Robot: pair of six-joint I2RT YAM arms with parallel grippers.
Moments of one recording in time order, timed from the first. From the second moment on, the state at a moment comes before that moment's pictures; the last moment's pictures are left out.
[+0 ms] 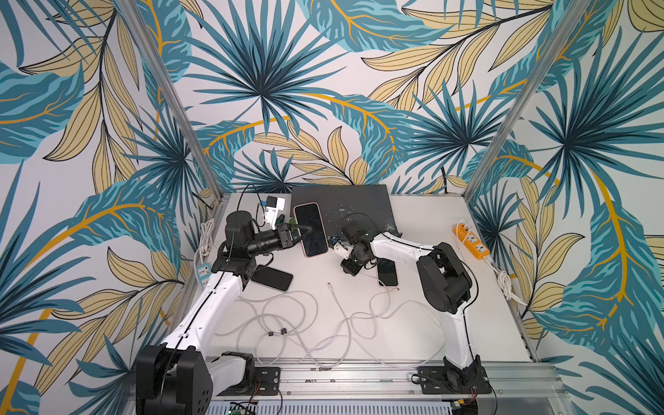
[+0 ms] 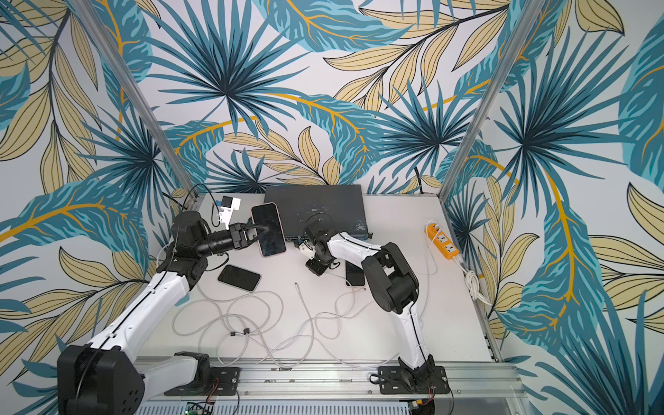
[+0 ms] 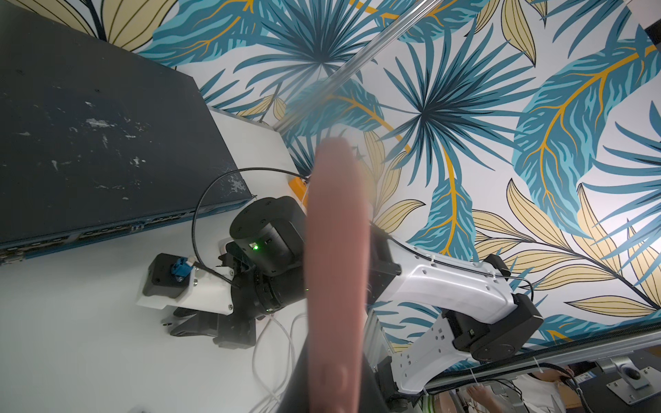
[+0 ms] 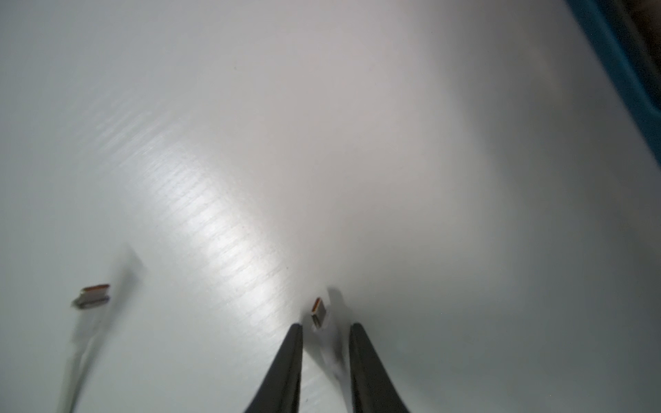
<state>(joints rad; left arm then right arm) -0.10 1.20 0.89 0.14 1.00 -0.80 1.24 2.14 1.57 -0.71 -0.11 -0.28</state>
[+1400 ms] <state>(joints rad) -0.10 1.20 0.89 0.14 1.00 -0.80 1.26 2.09 1.51 -0.69 -0.05 -0.30</state>
